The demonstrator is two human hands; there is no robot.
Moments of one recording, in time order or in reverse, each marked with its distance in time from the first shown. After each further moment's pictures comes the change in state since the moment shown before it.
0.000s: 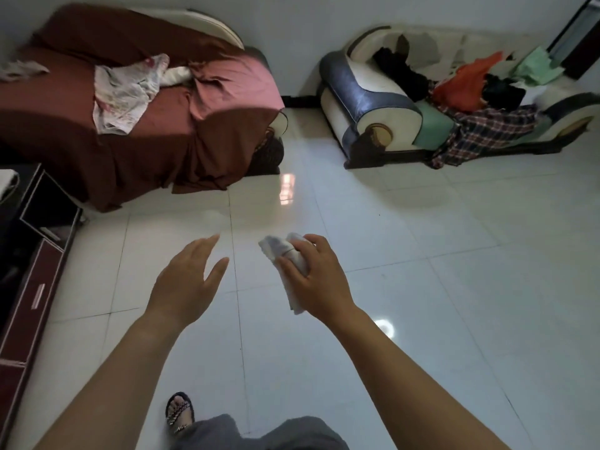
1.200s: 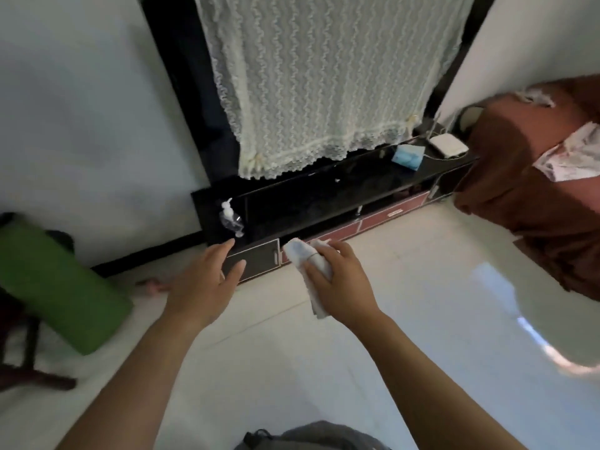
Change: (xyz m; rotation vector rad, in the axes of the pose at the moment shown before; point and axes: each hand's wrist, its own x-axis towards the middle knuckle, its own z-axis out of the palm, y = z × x) left_hand -0.627 -0.161 -0.127 -0.122 0.650 -1.218; right_hand -0.388 -0.293 0.278 0.082 -0.945 -0.903
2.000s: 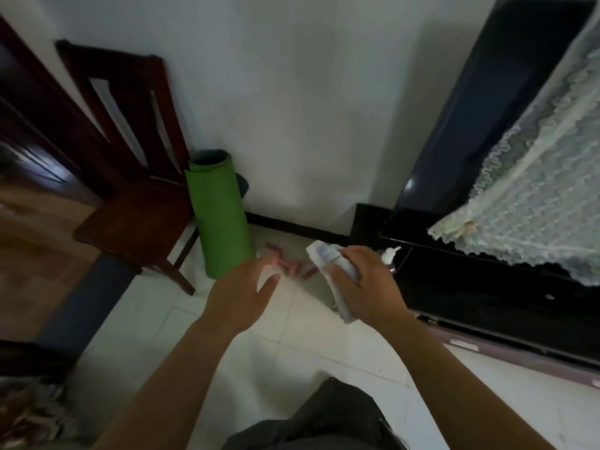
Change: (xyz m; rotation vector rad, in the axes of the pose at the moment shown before) left_hand 0.095 -0.189 -0.102 -0.008 0.212 -0.557; right_hand 0.239 -0.156 0.235 0.013 -0.652 -0.434
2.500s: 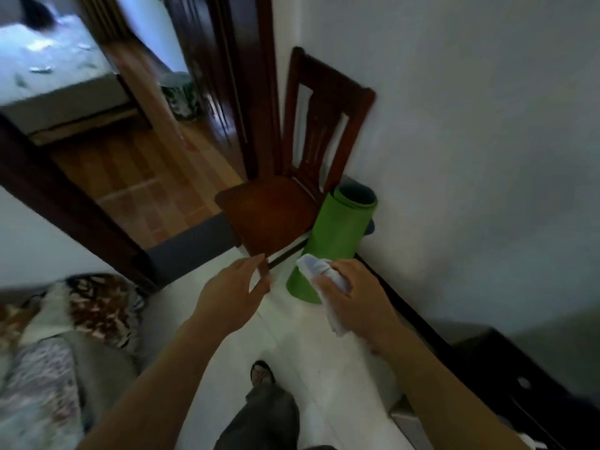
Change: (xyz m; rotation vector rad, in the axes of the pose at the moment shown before) left_hand 0.025 -0.185 -0.112 -0.067 0.346 -0.532; right_hand 0.178 -0.181 0.154 0.024 -0.469 -0.419
